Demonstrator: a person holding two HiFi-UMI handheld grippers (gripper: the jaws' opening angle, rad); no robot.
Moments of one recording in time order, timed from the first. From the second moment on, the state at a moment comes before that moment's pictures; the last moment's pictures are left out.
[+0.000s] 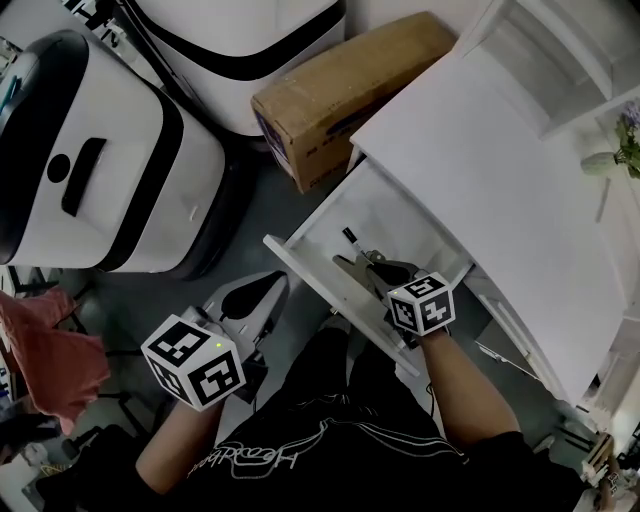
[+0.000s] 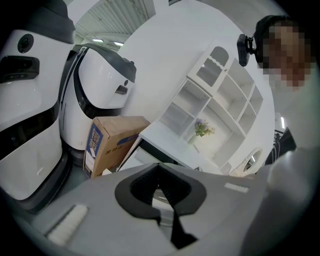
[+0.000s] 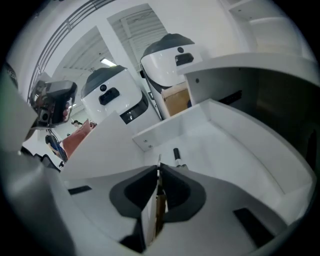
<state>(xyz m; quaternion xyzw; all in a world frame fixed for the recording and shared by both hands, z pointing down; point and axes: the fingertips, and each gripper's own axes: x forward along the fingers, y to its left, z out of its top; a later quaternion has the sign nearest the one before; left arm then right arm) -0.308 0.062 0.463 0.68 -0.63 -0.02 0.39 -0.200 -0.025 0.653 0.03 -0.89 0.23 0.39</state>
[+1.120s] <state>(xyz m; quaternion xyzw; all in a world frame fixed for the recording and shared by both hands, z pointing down) -0.194 0.072 0.408 0.71 -0.62 -0.02 0.34 -0.117 -0.011 0.463 0.00 -0.96 0.23 0.16</state>
